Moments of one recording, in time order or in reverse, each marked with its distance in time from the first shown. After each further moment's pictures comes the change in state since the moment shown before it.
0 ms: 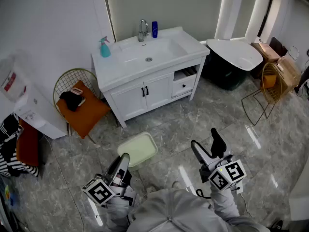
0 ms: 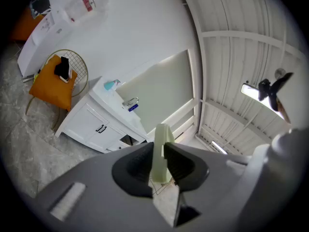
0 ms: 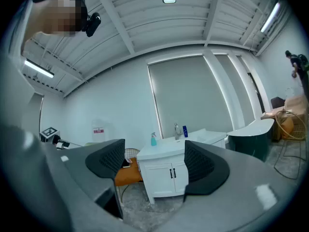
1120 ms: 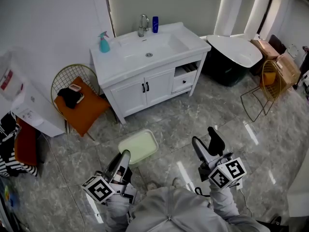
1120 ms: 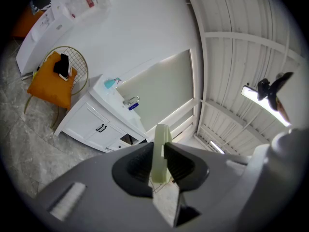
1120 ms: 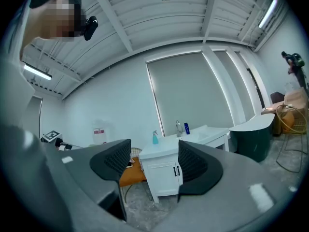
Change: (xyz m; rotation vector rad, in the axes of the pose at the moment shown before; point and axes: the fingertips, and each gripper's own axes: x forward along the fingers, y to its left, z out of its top) left arm 0.000 0.020 0.015 -0.019 0.026 -0.018; right arm 0.017 0.021 -0.012 0.033 0.019 -0.006
